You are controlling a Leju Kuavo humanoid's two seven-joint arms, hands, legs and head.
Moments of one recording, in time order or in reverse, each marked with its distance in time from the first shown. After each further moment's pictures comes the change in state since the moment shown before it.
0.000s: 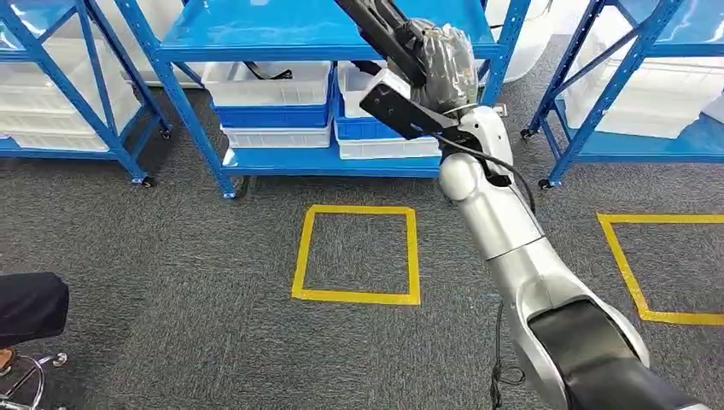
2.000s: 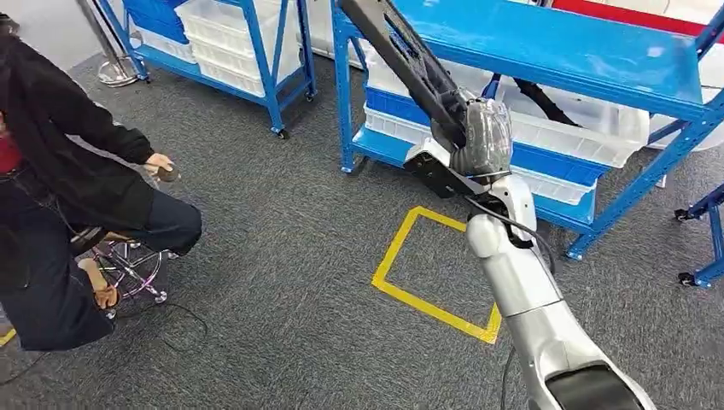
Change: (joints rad) left arm -0.006 -0.014 0.059 0.006 -0.035 0.009 0.030; right arm 0.306 -0.071 -0.134 -0.187 0.065 -0.082 -0.014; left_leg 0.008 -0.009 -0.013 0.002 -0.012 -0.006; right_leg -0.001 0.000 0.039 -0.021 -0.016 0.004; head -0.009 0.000
